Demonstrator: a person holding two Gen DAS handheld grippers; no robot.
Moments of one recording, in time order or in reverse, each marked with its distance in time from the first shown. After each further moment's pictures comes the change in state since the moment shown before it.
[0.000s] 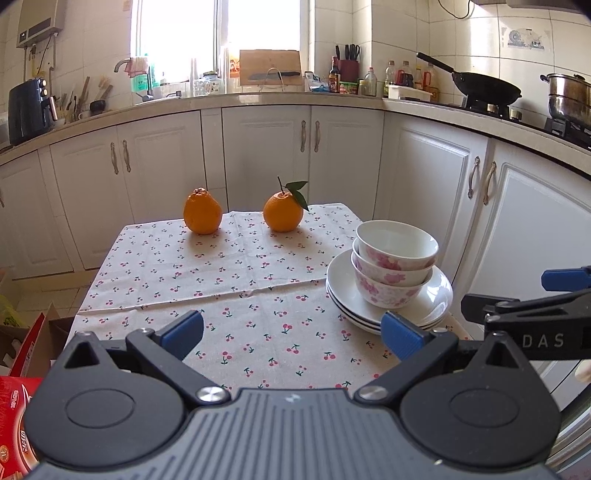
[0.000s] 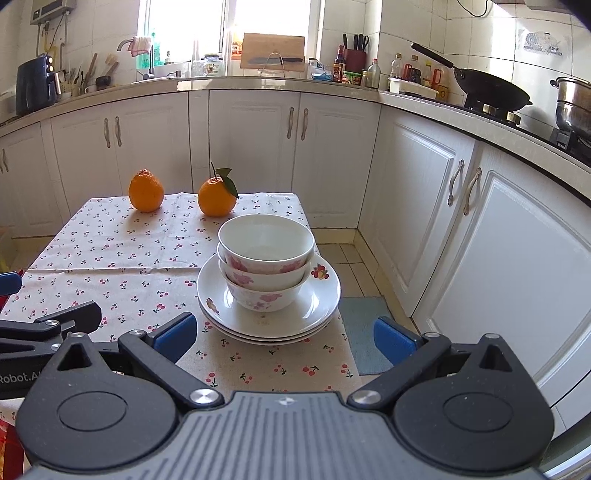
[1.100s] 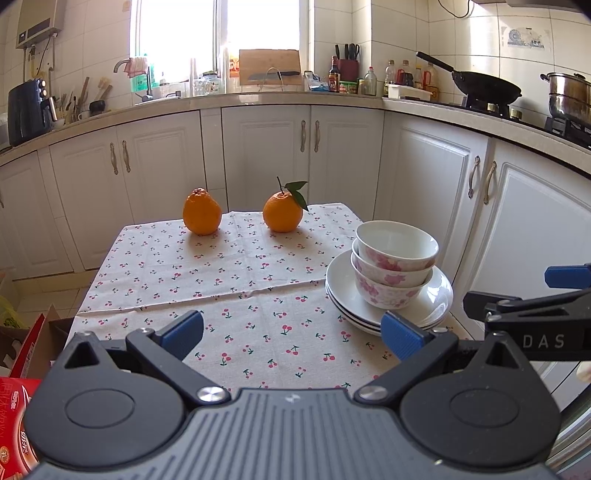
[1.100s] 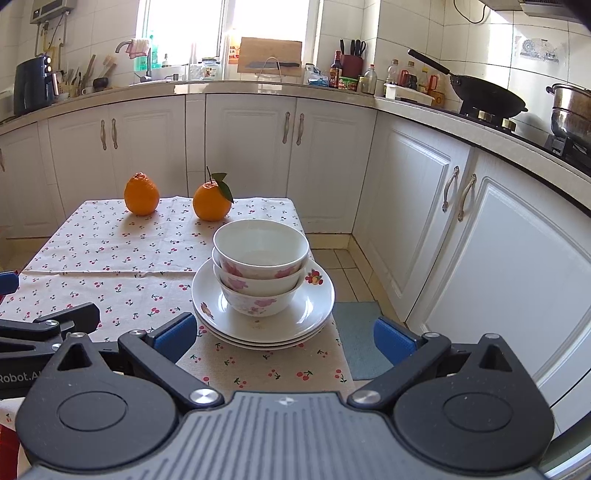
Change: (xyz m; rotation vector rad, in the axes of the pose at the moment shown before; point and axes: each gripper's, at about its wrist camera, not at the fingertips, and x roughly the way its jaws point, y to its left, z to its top) left arm 0.001 -0.001 0.002 0.000 0.005 0.001; right arm -0.001 -0.001 0.000 -0.007 -0.015 -0.020
